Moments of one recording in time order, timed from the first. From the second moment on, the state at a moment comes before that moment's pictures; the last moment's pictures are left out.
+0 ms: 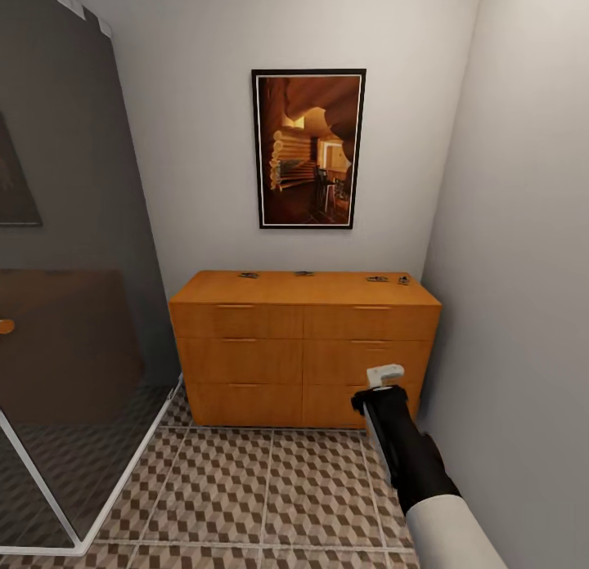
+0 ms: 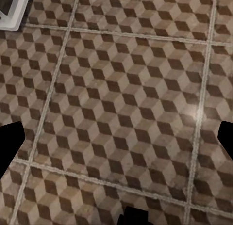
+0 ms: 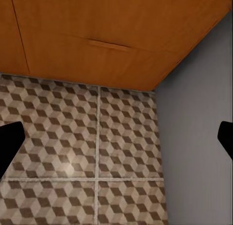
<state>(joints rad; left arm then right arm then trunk) -0.05 -0.04 0.03 -0.36 0.02 -0.28 0.25 -0.59 0.17 0.01 -1.08 0.32 0.83 -0.15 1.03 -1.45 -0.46</state>
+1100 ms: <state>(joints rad) -0.05 -0.04 0.03 -0.35 0.01 -0.28 0.25 -1.47 -0.16 0.00 -0.56 0.31 0.98 -0.01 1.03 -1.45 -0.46</state>
